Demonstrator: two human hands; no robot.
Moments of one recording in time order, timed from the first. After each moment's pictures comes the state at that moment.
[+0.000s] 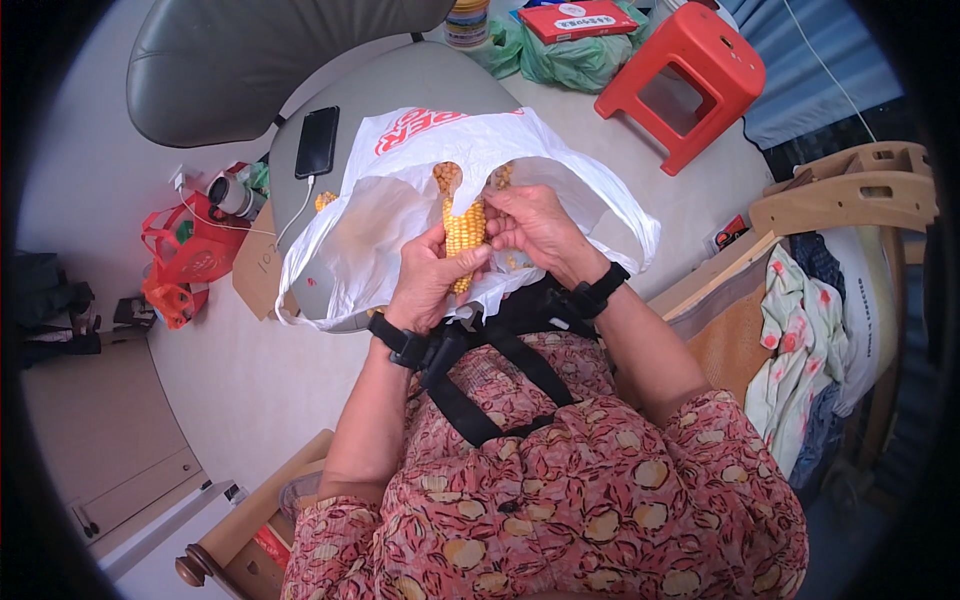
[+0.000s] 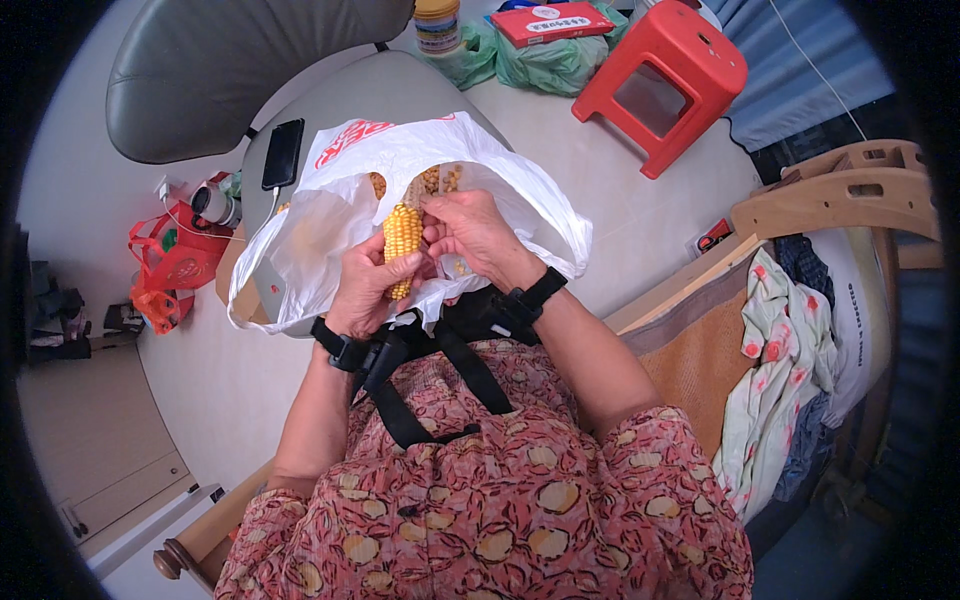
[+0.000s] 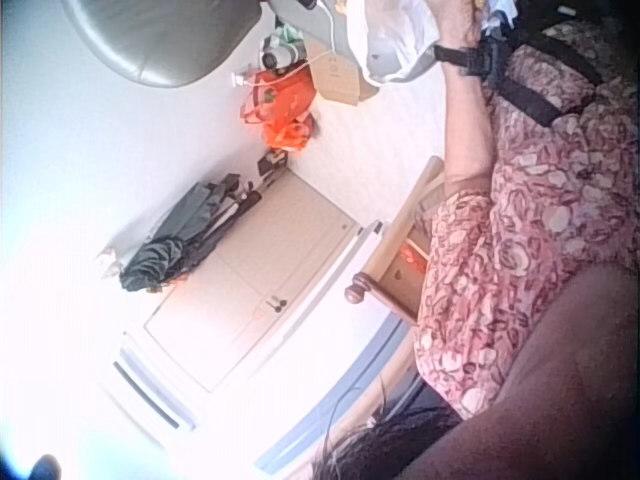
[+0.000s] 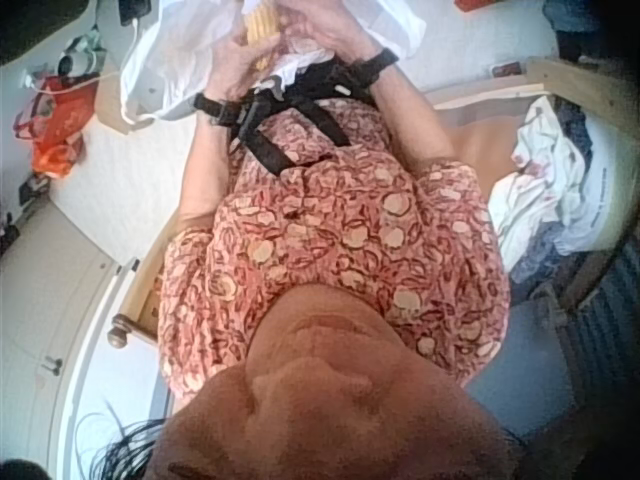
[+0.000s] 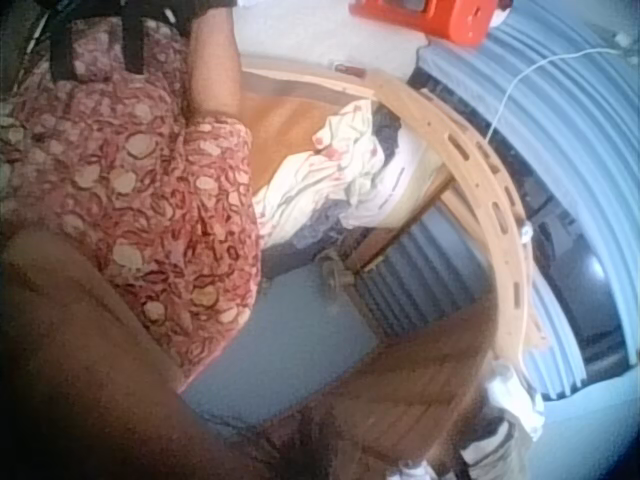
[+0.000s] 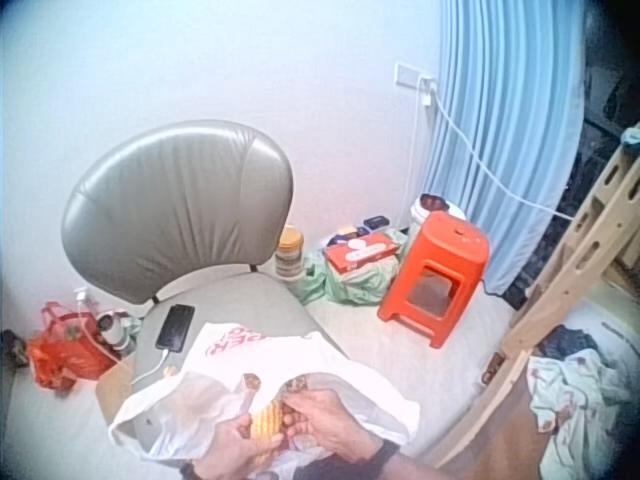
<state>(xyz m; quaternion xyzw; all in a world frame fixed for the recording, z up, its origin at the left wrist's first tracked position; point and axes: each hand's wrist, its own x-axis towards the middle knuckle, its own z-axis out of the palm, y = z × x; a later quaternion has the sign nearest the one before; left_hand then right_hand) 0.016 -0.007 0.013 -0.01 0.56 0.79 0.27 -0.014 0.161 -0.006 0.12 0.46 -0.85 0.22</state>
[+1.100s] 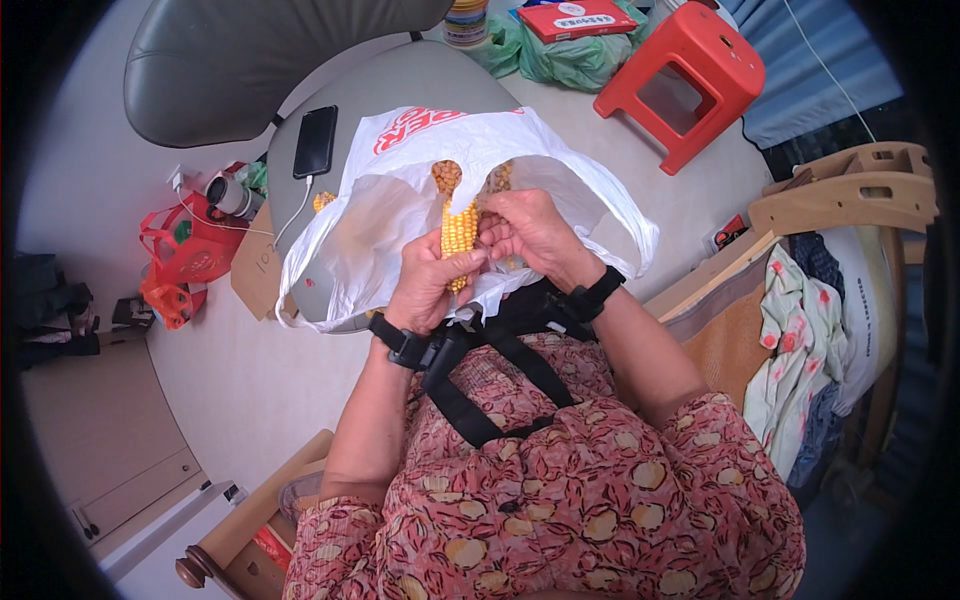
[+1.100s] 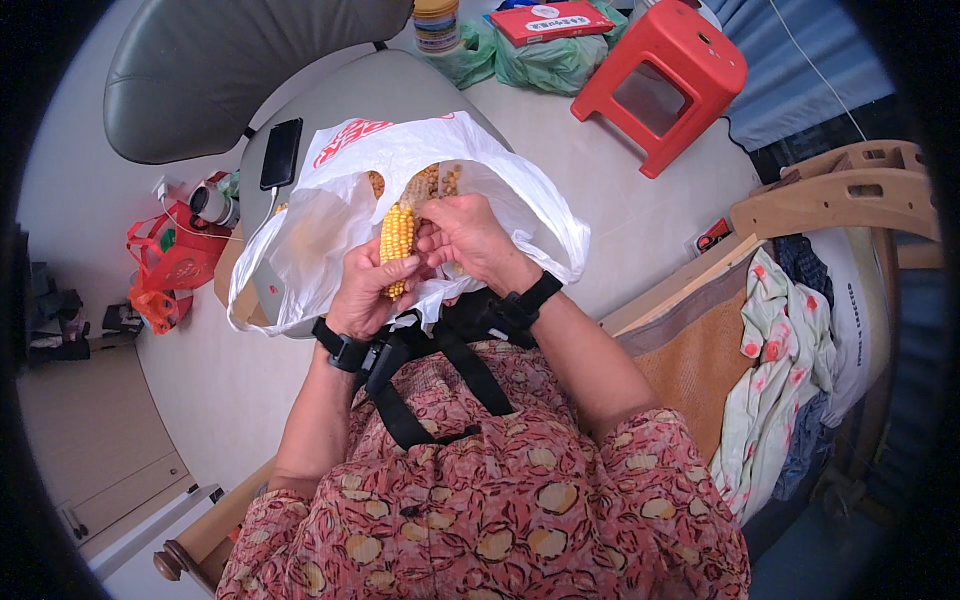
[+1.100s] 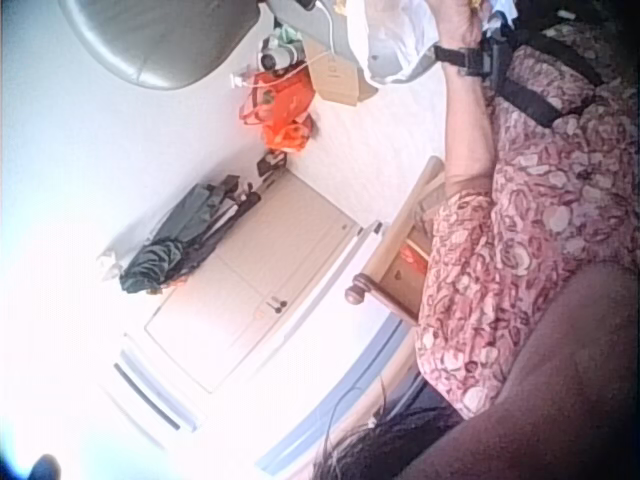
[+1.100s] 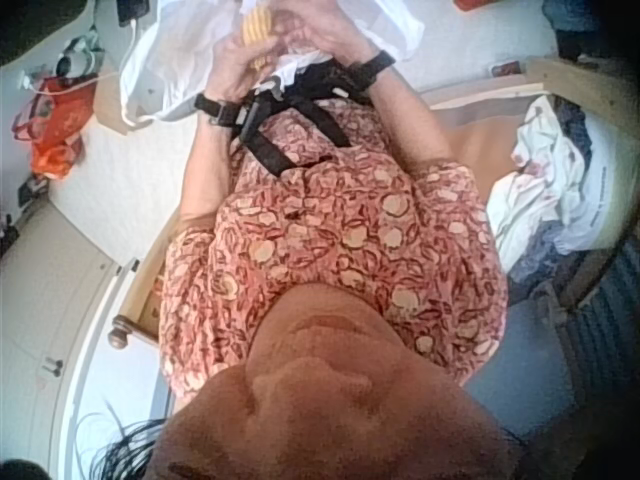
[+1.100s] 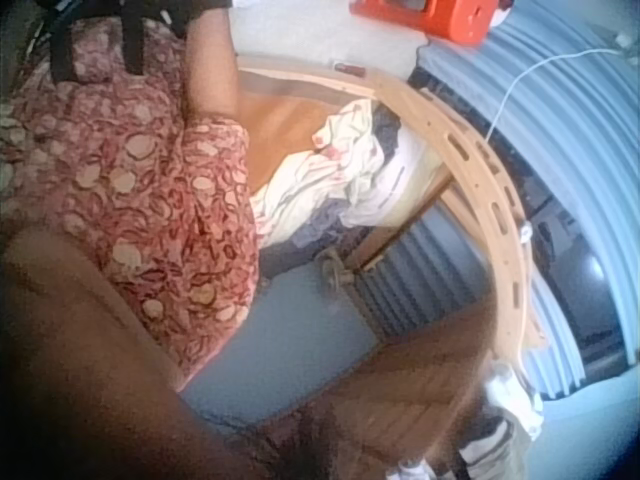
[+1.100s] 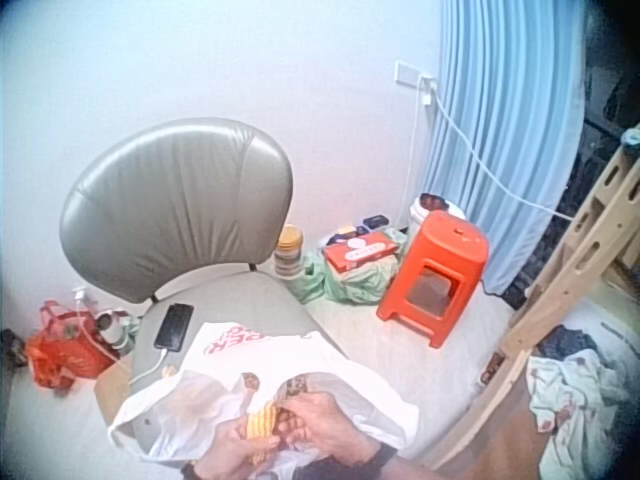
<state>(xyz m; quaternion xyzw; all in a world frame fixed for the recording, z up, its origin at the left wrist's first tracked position) 0.017 -0.008 0.011 -0.04 0.48 0.83 0.29 -0.012 0.155 -0.003 0.14 0.45 -0.85 0.23</state>
